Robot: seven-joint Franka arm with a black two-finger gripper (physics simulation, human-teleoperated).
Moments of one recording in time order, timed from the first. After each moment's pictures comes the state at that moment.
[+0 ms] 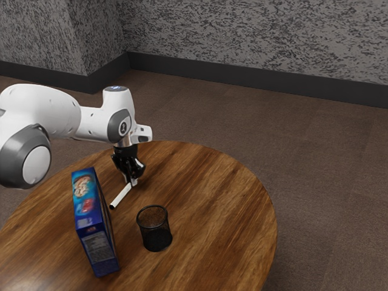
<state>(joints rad) -0.09 0.62 0.29 -1.67 -0.16 2.17 0.36</state>
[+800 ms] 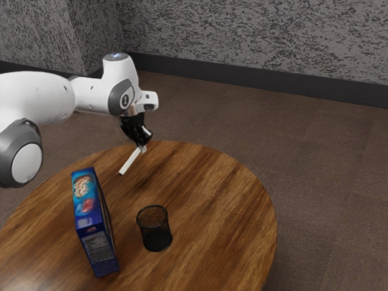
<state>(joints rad) -0.11 0.55 0.28 -1.55 -0.12 2.18 0.32</state>
